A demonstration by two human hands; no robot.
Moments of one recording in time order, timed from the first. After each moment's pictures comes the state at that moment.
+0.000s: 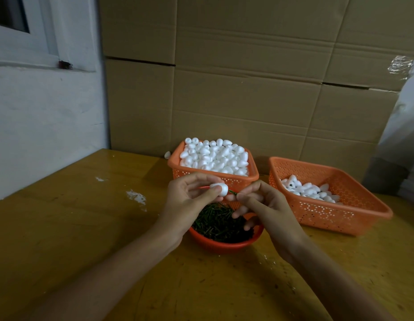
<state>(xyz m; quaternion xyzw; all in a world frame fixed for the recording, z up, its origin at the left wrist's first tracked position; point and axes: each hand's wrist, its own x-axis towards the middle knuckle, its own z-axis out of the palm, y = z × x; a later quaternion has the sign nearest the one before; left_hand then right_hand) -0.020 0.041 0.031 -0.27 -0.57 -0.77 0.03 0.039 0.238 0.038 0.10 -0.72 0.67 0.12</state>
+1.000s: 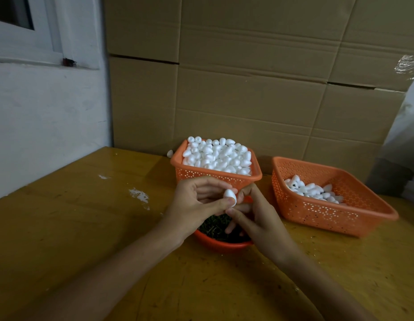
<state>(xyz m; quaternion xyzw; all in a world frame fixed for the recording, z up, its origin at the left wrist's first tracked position) -0.020 0.038 0.028 -0.32 -0.60 -0.73 -0.01 0.037 0.227 0.020 0.19 -0.85 0.47 0.16</state>
